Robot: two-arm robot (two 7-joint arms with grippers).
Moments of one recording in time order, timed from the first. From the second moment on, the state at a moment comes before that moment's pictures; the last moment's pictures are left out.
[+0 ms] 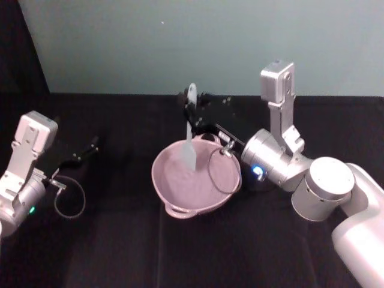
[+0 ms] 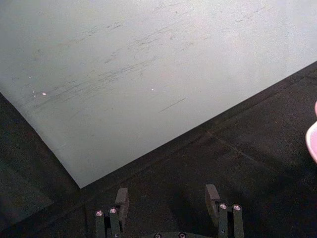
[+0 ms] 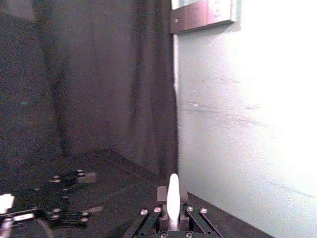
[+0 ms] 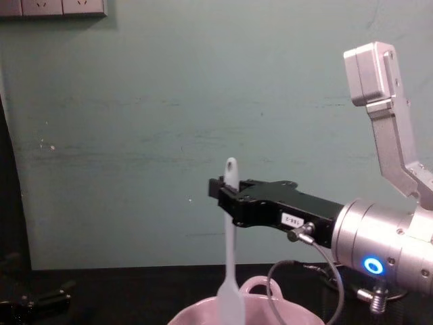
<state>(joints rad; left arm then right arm) -0.20 0.60 0.45 -1.41 -0.25 -0.12 0.03 0.42 0.23 -0.49 -1.30 0.38 -0.14 0.42</state>
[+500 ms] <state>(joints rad) -0.20 0.60 0.45 -1.41 -0.25 -0.12 0.03 0.37 0.28 -0.43 -1.39 0.32 -0.08 0.39</state>
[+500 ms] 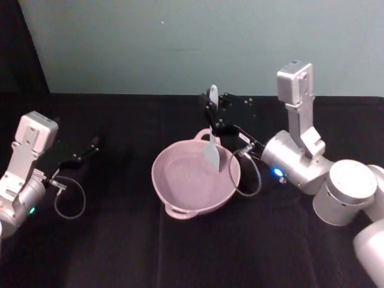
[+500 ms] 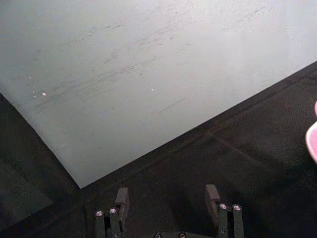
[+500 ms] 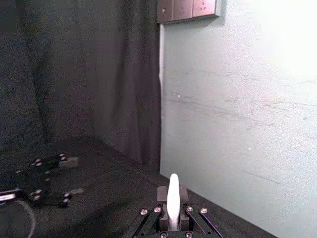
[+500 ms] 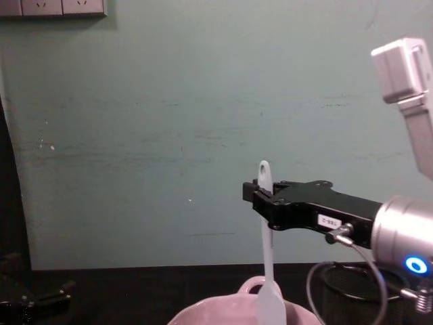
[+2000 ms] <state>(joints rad) -0.20 0.60 0.45 -1.41 -0.25 -0.12 0.03 0.42 0.19 -0.42 -1.25 0.37 -0.17 0.39</state>
